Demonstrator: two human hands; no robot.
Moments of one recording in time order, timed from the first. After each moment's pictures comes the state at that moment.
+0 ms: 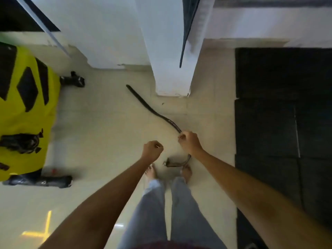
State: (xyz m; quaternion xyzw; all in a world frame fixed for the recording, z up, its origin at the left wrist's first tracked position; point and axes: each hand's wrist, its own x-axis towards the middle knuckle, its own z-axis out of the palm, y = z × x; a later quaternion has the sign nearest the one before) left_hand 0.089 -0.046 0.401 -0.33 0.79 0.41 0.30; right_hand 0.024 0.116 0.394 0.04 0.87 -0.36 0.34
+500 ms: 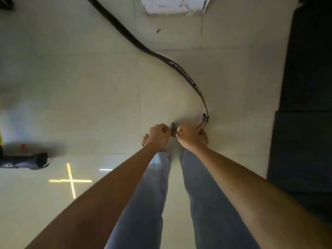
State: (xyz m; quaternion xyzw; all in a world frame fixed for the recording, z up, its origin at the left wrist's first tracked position) left_hand 0.134 -0.041 0.050 -0.32 0.77 0.34 0.44; right_hand 0.113 0.100 0.046 0.01 0.85 -0.17 0.50
